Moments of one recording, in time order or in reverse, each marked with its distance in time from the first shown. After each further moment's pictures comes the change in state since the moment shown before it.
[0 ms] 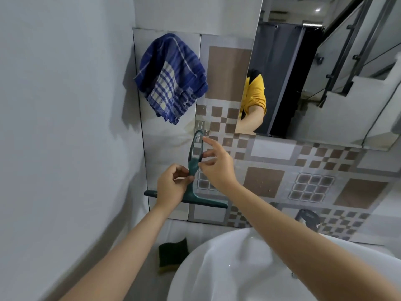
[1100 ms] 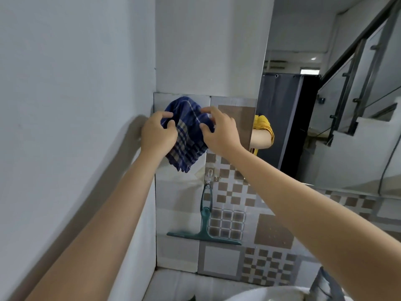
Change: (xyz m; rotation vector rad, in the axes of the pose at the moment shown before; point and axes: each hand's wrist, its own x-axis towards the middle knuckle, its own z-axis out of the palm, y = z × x) left_hand 0.135 0.168 -0.082 0.214 0.286 0.147; right_hand 0.121 -0.133 -0.029 -0.341 0.151 -0.401
